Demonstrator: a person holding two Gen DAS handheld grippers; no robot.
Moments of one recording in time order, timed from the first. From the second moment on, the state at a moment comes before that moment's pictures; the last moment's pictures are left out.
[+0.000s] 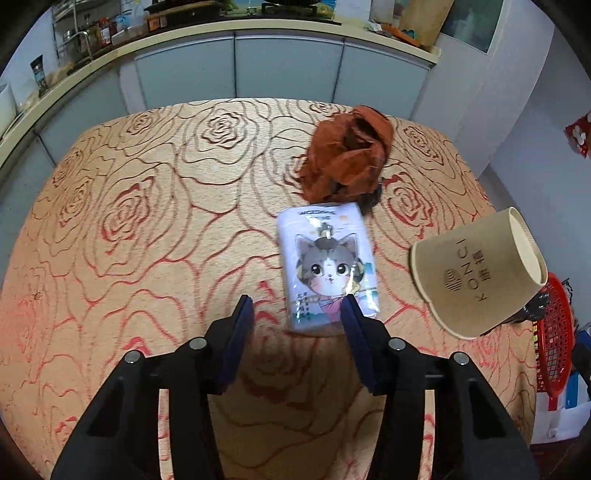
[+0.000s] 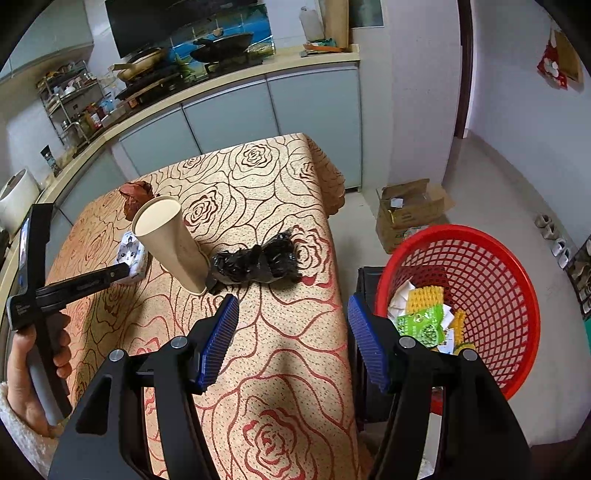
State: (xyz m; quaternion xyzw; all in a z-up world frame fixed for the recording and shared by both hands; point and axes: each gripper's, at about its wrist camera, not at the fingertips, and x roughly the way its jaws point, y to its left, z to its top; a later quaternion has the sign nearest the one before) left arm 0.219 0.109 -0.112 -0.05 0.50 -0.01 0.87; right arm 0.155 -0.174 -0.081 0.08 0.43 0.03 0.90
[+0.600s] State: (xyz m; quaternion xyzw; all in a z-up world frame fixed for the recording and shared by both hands) left arm 0.224 0.081 -0.109 -0.02 0.48 -0.06 0.87; right arm 0.168 -0.163 -0.084 0.05 0.43 0.05 0.90
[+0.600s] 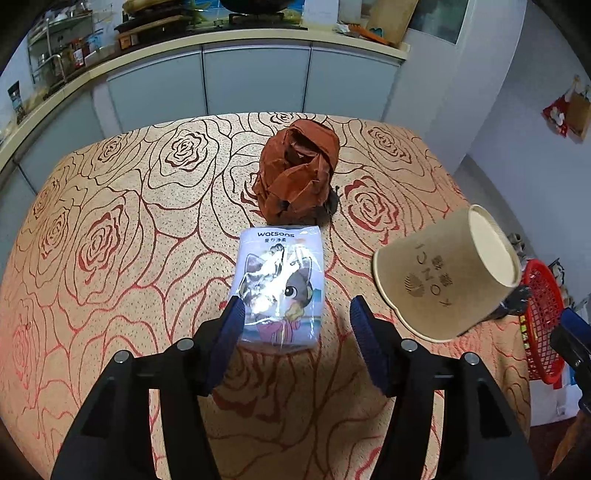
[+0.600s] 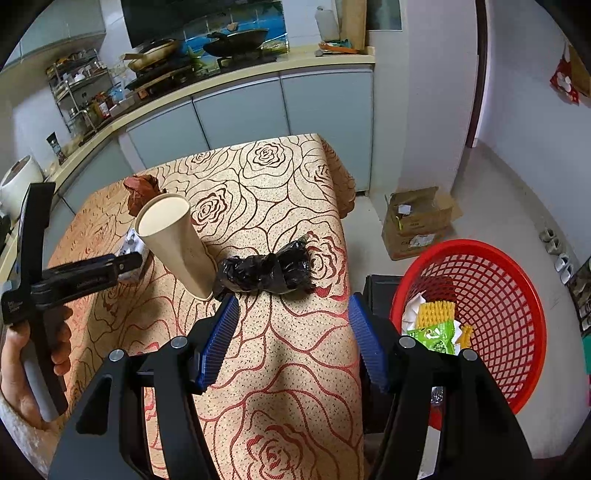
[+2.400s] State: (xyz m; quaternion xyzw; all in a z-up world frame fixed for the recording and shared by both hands) left arm 0.156 0.082 -0.083 0.02 0.45 -0.06 0.89; right arm 0.158 -0.136 -0.083 0.03 0.42 0.12 0.90
